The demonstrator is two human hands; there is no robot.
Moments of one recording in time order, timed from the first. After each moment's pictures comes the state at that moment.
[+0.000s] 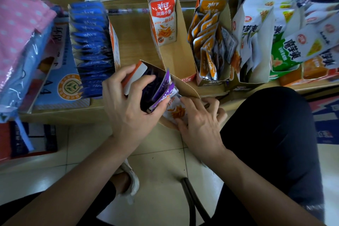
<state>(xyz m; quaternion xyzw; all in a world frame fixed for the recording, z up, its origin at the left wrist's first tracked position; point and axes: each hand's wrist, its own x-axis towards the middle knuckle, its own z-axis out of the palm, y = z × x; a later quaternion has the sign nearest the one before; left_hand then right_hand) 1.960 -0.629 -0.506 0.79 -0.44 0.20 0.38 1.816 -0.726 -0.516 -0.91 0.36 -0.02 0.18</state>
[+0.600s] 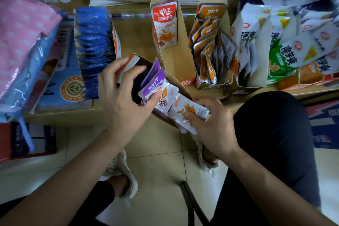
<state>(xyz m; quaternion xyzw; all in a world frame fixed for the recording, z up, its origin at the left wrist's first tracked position) 1.980 -0.626 -0.503 0.81 -0.42 0.16 0.38 1.805 -0.747 -0.494 -0.78 0.43 -0.15 0.42</state>
